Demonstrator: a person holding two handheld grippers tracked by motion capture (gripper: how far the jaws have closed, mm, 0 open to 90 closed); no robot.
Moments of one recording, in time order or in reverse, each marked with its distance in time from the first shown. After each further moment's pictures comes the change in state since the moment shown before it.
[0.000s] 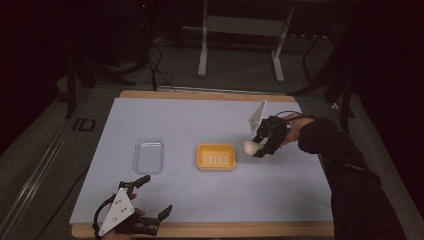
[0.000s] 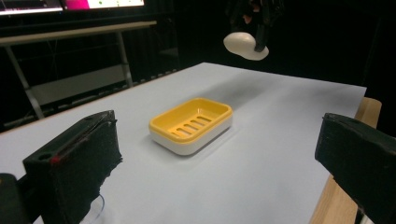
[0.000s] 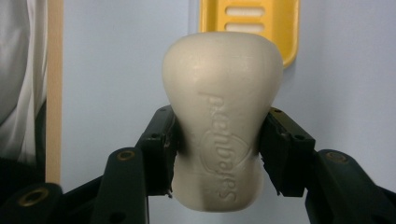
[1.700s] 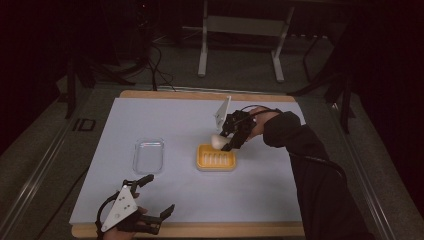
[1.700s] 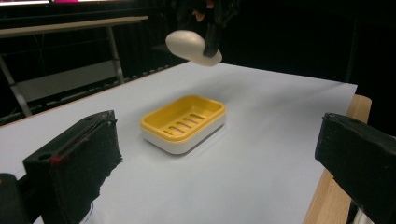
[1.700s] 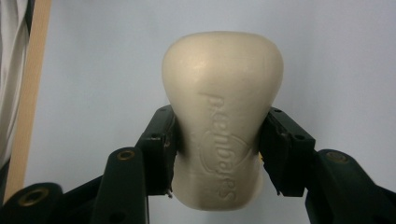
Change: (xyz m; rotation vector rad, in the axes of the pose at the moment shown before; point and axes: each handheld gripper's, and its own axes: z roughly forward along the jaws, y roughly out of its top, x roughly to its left) left arm 0.002 0.001 0.006 0.011 -0.034 -0.013; right arm -0.014 0.084 0.025 -0.053 -0.032 -0.108
